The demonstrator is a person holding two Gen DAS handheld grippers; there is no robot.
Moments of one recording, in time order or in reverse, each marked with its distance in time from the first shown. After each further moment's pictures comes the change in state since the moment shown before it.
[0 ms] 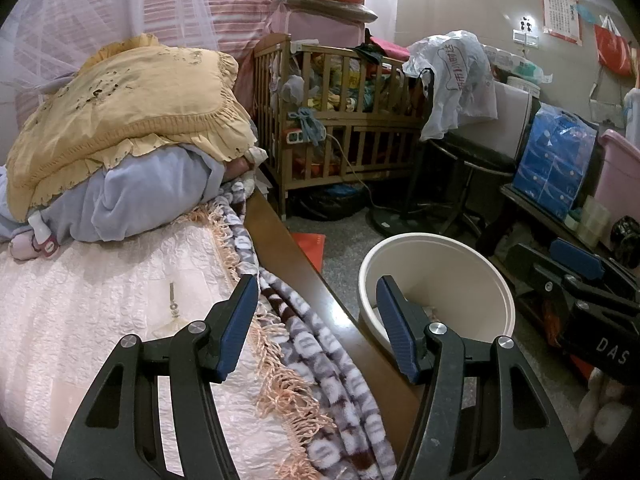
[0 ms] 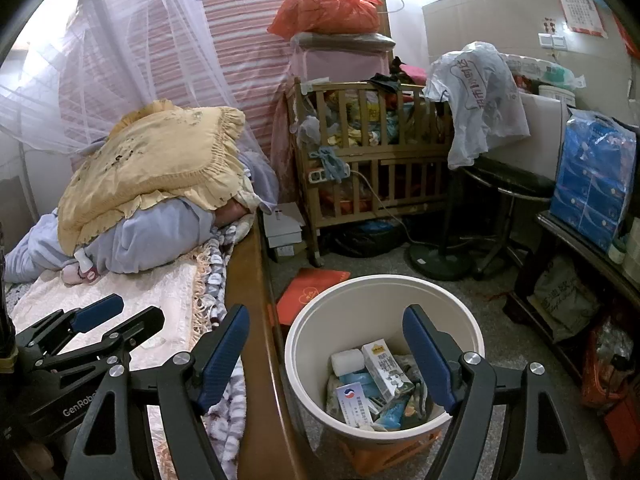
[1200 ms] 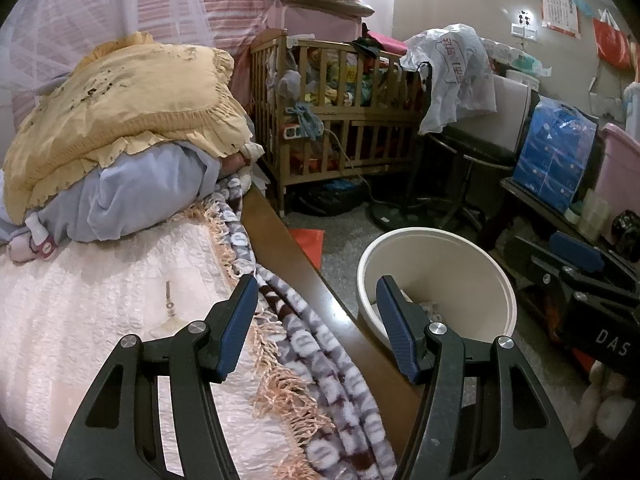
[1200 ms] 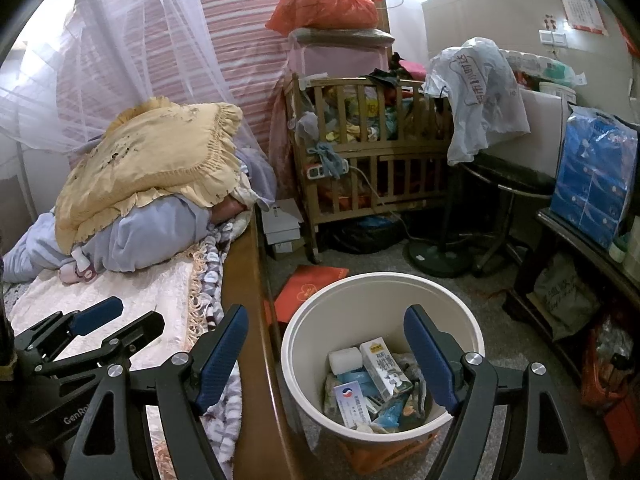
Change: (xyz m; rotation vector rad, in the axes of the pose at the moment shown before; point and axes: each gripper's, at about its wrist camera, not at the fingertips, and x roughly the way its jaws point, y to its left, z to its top) left arm 0.005 0.003 -0.004 0.013 0.019 -0.010; right arm 0.007 -0.006 -0.003 0.000 0.015 -0.001
